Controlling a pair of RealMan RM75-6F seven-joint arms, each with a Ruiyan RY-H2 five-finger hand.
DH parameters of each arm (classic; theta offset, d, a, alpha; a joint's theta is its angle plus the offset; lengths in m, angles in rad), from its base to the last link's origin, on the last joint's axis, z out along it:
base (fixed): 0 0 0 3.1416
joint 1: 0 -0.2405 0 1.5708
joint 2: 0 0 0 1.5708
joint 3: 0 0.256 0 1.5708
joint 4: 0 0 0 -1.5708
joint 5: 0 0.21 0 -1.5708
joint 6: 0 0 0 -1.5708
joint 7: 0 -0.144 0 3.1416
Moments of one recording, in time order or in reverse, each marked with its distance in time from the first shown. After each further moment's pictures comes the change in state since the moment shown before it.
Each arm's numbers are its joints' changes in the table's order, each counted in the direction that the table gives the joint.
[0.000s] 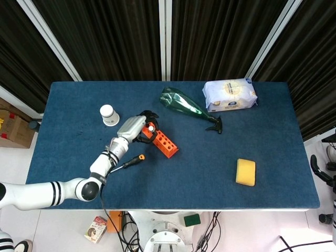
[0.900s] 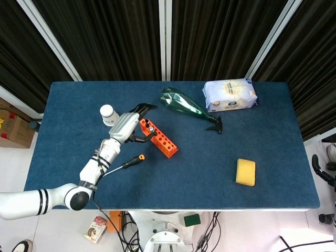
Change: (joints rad) left arm -0.102 0.068 -0.006 0.129 0.207 0.156 0.052; right arm 0.000 0.000 0.002 -0.001 0.000 0.003 -0.010
